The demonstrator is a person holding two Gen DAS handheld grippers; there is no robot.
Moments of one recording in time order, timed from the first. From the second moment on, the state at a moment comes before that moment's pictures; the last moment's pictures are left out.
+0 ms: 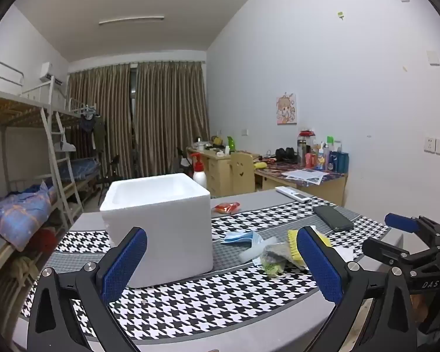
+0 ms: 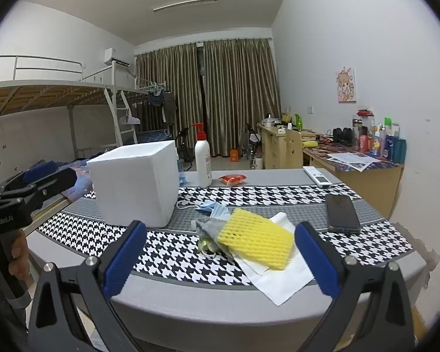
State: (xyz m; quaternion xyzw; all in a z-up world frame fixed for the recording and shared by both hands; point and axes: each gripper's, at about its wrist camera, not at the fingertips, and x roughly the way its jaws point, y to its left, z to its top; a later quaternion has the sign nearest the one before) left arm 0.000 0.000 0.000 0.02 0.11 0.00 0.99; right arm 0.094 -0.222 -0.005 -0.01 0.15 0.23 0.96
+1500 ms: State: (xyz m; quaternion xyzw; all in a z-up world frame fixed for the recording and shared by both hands) left arm 0.003 0.005 0.001 0.01 0.11 0.01 0.99; right arm 0.092 -0.222 0.000 -0.01 0.14 0.23 0.96
